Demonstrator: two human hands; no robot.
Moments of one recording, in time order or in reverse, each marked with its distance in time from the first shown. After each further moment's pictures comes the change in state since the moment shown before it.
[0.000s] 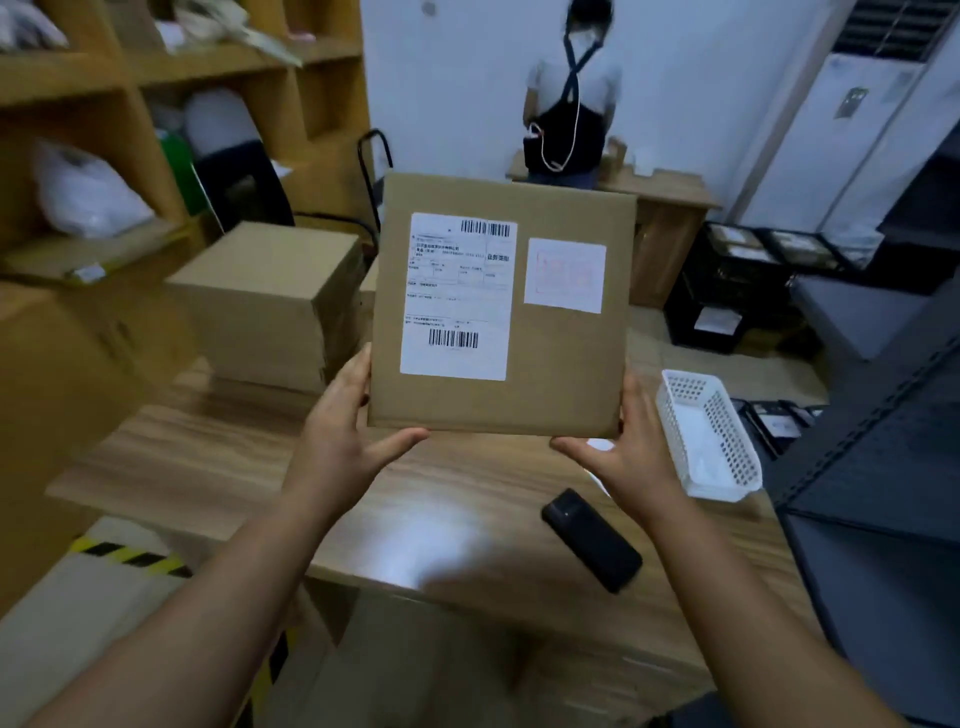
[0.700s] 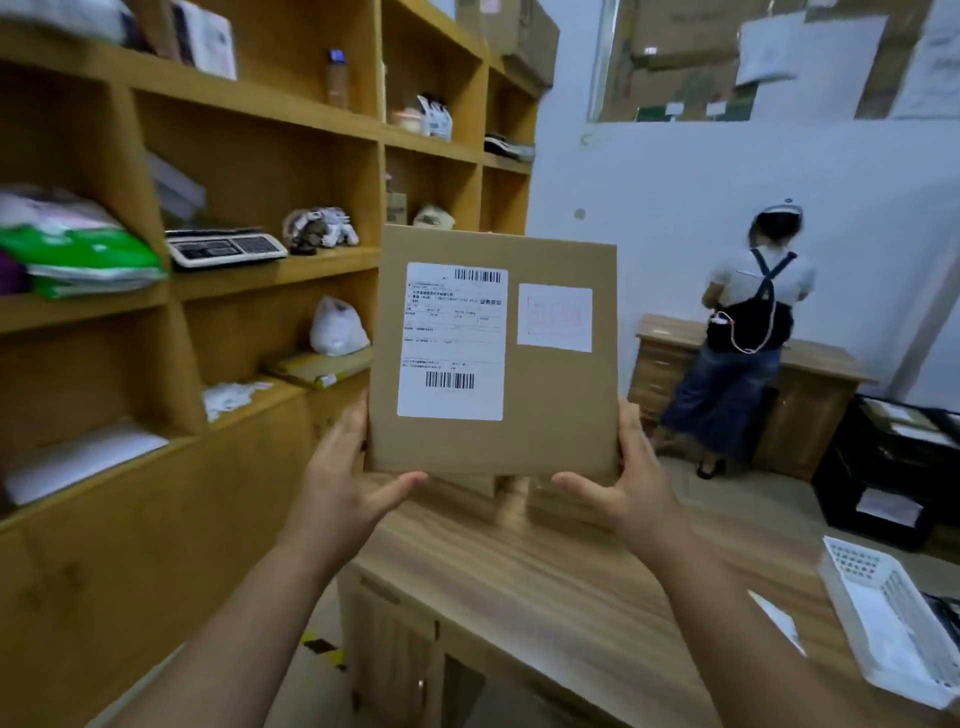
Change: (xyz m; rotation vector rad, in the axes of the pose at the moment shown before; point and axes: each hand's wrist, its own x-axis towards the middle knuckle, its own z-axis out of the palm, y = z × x) left_hand -0.109 0.048 -0.261 0.140 0.356 -0.016; right_hand -0.045 -0.236 0.103 0.145 -0.214 -0.292
